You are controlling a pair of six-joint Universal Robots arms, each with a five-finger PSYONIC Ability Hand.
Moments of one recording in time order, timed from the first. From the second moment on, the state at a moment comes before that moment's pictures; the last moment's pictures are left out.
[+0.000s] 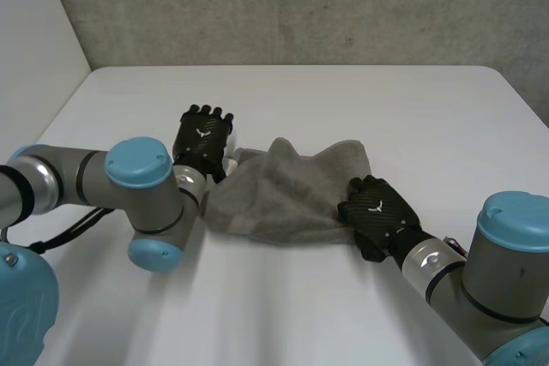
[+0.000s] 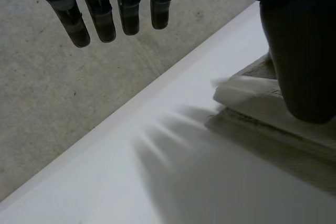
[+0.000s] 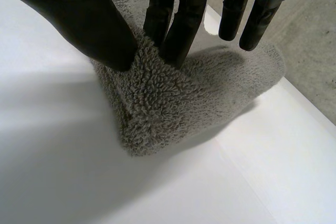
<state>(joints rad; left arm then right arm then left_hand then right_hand) 4.21 -2.42 -1.26 3.61 -1.62 3.48 1.95 -1.12 1.89 -0.43 1.25 2.60 0.29 0.24 0.22 0.23 0.06 1.27 1.33 0.20 0.23 1.15</state>
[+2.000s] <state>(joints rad) 4.37 -2.27 -1.13 2.90 -1.24 3.01 1.96 -1.12 1.90 -0.43 1.25 2.60 0.55 0.55 0.22 0.23 0.38 1.27 1.33 0.20 0.23 1.15</state>
